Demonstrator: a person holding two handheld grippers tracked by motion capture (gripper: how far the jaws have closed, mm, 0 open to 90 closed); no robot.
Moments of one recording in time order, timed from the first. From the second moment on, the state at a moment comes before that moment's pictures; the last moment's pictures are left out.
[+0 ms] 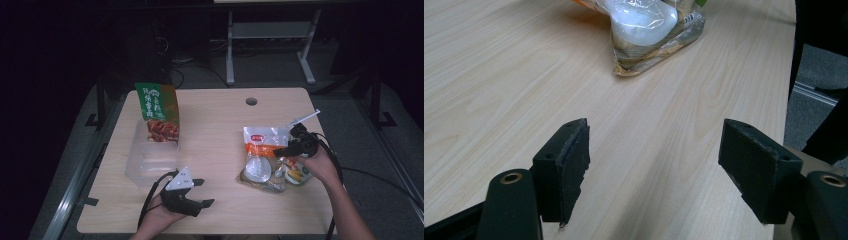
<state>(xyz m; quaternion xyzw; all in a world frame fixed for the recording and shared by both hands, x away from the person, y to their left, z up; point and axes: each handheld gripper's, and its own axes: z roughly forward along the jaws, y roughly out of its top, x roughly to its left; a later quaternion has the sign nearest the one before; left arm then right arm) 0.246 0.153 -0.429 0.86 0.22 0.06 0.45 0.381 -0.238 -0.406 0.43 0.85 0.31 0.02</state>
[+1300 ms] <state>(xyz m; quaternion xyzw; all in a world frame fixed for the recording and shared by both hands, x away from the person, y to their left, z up) 0.257 0.141 -0.421 0.85 0.24 0.03 0.48 0.353 -0.227 -0.372 0.37 0.85 0.38 0.03</state>
